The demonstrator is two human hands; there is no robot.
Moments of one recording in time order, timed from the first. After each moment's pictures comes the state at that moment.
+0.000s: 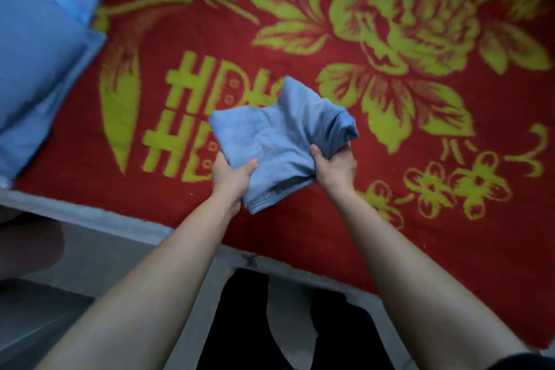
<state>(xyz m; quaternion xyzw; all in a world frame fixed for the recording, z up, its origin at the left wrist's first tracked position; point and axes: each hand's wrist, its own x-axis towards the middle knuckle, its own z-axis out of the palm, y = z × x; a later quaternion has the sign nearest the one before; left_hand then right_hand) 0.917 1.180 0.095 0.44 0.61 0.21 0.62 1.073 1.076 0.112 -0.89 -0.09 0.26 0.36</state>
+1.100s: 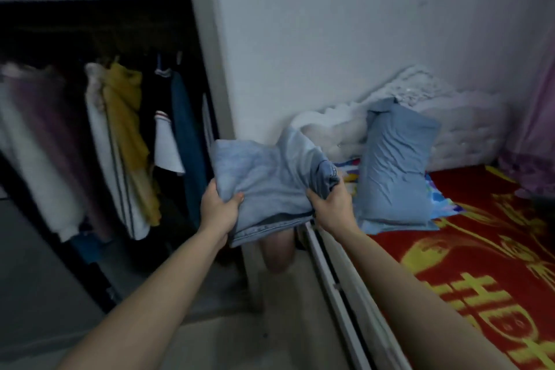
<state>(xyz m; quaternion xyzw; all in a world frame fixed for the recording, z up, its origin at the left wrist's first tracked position) 0.315 0.919 0.518 0.33 0.68 0.63 0.16 0.511 1.026 0.512 -0.42 -0.70 0.38 0.44</state>
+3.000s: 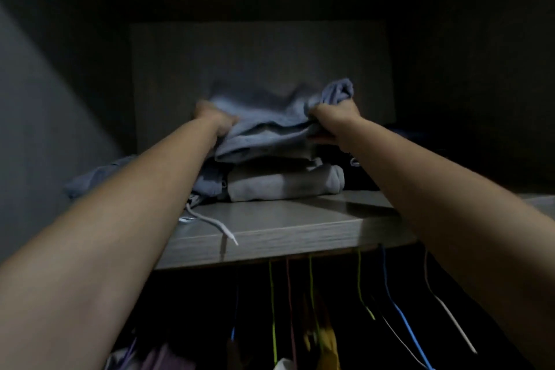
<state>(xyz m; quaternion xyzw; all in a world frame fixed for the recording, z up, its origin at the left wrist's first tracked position) -0.523 1.178 1.061 0.39 0.72 0.57 -0.06 -0.333 1.293 1.042 -0.29 -0.65 0.45 0.53</state>
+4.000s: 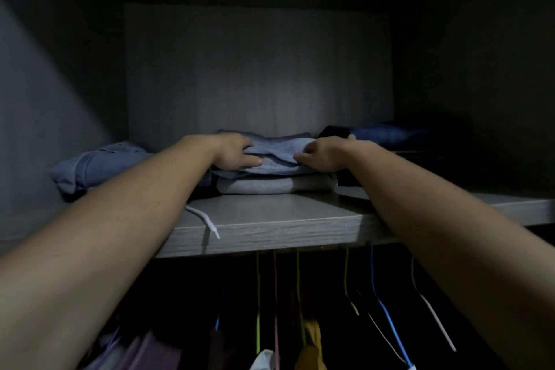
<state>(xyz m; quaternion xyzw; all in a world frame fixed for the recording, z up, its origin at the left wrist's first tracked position) -0.518 1.191 1.020 0.59 0.78 0.06 -0.17 -0.335 1.311 1.008 -0.42 -0.89 -0.08 0.16</state>
